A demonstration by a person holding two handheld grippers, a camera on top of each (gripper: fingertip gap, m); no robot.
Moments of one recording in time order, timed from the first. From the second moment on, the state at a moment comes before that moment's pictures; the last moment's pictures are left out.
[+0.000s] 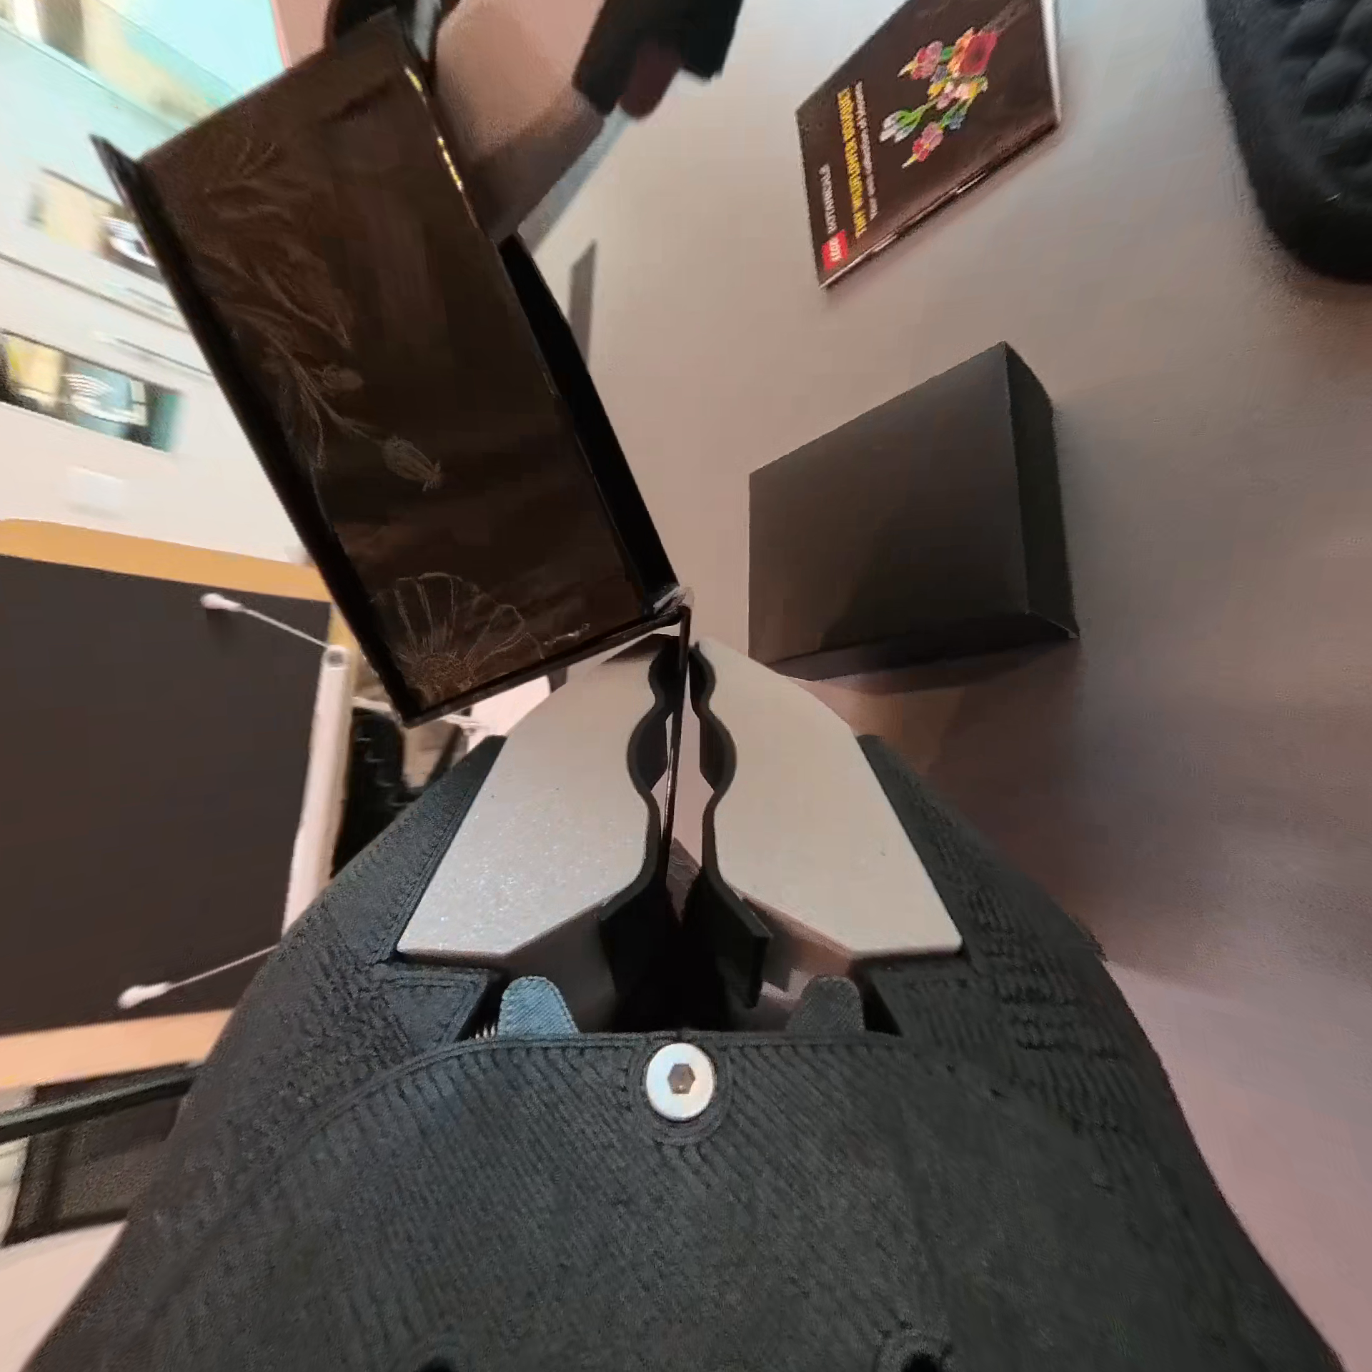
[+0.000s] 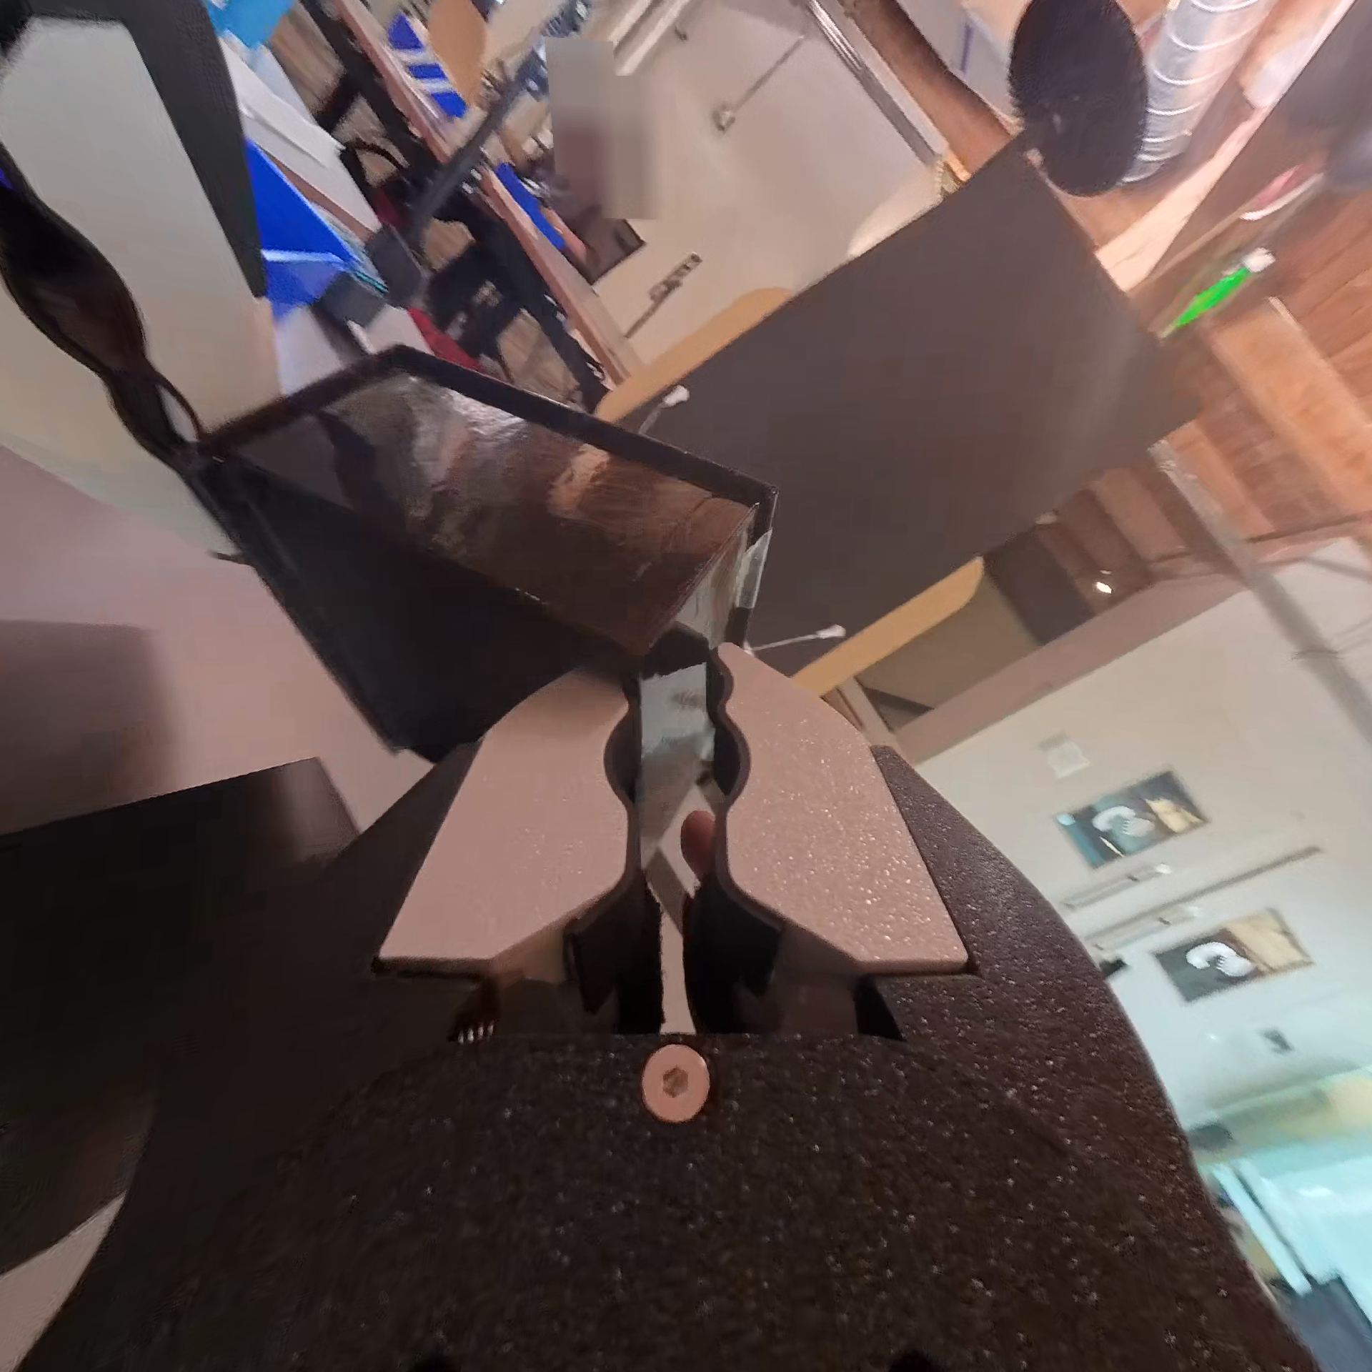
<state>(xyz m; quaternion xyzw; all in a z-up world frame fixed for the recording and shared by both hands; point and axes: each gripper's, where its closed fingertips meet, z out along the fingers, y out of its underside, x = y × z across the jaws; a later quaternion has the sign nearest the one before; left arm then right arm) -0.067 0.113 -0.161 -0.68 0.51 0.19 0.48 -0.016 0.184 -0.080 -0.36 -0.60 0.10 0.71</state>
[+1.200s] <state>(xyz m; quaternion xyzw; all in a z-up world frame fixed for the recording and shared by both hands) -0.168 0.265 -0.211 -0.81 0.53 0.02 0.25 -0.083 0.340 -0.219 -0.69 -0.56 0.15 0.43</state>
